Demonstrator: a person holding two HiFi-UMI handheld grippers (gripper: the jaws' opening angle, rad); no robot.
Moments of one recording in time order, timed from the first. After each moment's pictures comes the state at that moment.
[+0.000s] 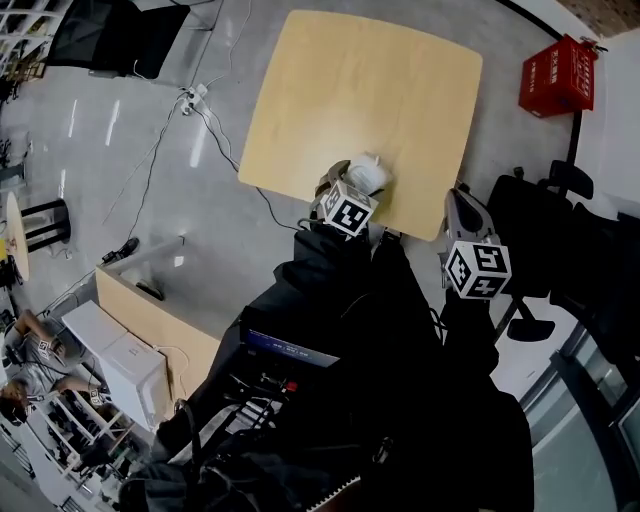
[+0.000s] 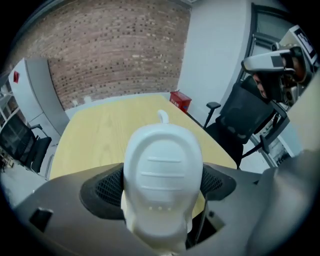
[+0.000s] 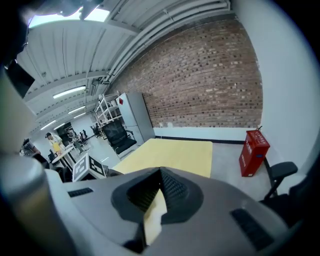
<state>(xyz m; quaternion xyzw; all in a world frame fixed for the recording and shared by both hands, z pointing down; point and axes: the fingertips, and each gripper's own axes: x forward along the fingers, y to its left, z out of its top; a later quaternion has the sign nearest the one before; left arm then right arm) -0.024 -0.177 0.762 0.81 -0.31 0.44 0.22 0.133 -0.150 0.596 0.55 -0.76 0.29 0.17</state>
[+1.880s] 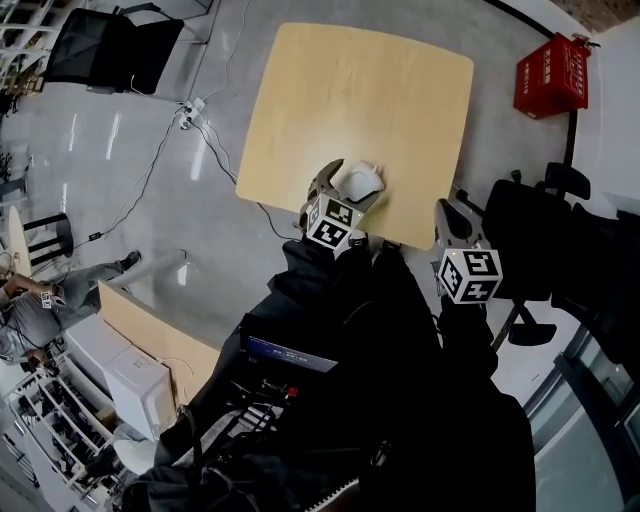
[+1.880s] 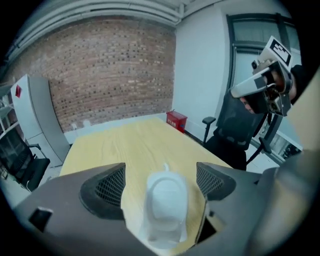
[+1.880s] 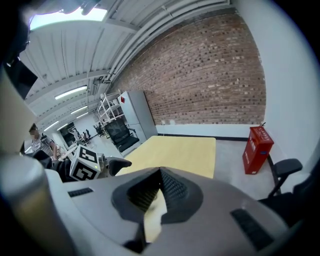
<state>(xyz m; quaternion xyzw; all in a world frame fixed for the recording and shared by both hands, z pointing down) -0.023 -0.202 0.729 0.87 -0.32 0.35 0.14 0.126 -0.145 0.614 0.53 -0.77 0.30 0.18</state>
